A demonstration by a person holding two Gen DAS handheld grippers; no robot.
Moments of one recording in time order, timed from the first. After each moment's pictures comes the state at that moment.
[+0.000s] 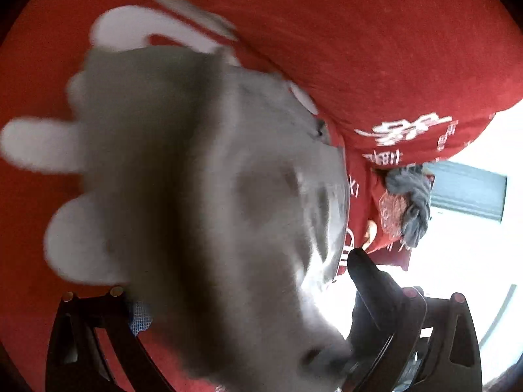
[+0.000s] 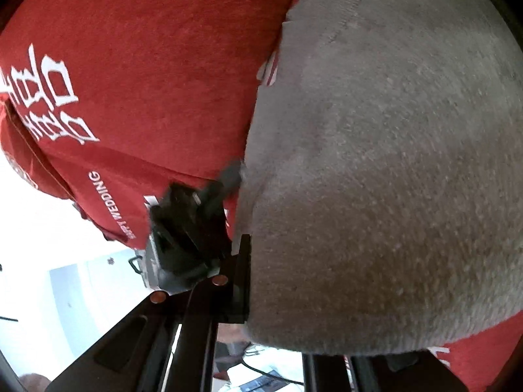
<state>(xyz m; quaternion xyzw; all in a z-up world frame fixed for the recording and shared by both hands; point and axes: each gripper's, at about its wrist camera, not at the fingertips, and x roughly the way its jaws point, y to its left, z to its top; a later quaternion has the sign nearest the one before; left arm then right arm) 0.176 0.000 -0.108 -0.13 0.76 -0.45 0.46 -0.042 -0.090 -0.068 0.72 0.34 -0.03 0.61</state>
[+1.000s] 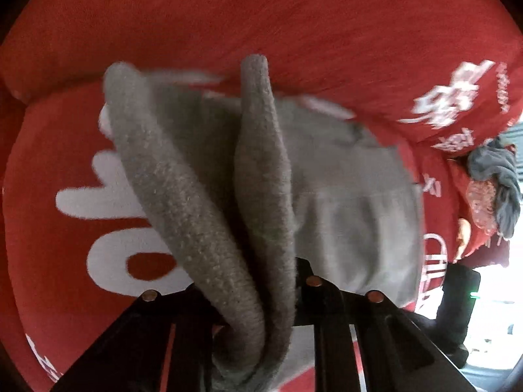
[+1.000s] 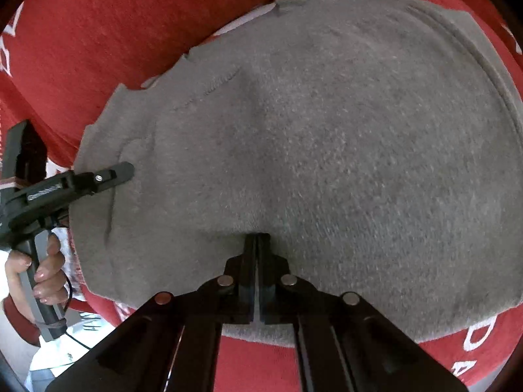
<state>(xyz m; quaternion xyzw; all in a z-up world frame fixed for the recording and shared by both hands) 0.129 -0.059 -0.041 0.06 0.68 -0.39 0.62 -0.067 -0.165 -0.077 0.47 0.55 -0.15 0.67</state>
